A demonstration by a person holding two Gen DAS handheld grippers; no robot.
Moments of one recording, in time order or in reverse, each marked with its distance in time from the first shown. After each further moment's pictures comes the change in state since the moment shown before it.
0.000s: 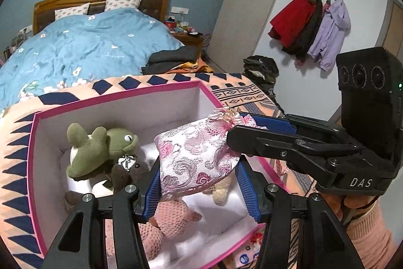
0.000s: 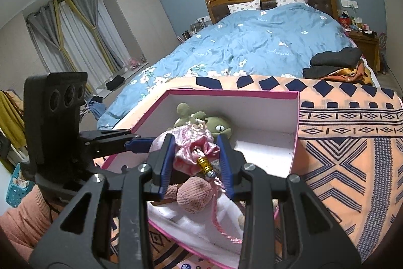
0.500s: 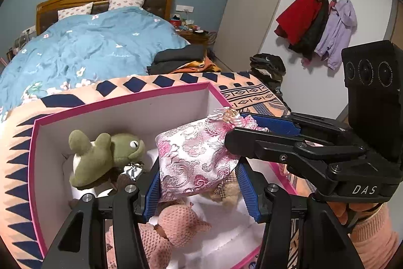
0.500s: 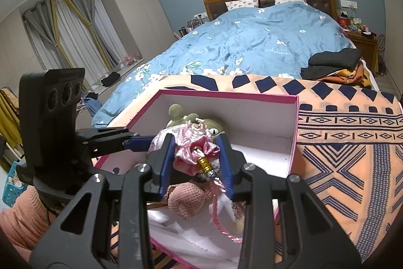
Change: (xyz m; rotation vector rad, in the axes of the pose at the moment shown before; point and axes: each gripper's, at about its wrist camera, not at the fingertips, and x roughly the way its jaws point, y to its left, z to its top) left arm 0.014 0.009 0.008 0.002 0.012 0.029; right arm 0.015 -0.006 0.009 -0.008 0.022 -0.022
